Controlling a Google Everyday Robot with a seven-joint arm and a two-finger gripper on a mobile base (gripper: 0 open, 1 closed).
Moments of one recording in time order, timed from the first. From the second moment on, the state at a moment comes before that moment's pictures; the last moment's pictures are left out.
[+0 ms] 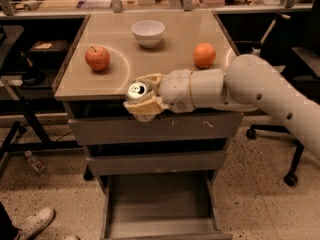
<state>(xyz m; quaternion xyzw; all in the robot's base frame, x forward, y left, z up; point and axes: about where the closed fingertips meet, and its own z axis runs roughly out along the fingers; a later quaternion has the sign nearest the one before) 0.538 0.049 0.874 -0.54 0.59 0.32 0.51</state>
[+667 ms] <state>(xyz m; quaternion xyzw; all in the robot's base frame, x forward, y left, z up) 0.583 0.027 0.932 -0.55 0.59 0.30 0.51</state>
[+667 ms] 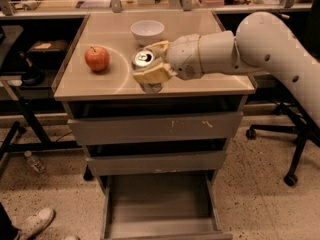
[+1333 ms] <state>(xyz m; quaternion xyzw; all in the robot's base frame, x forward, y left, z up) 0.647 0.035 0.951 -0.56 0.56 0.32 0.52</state>
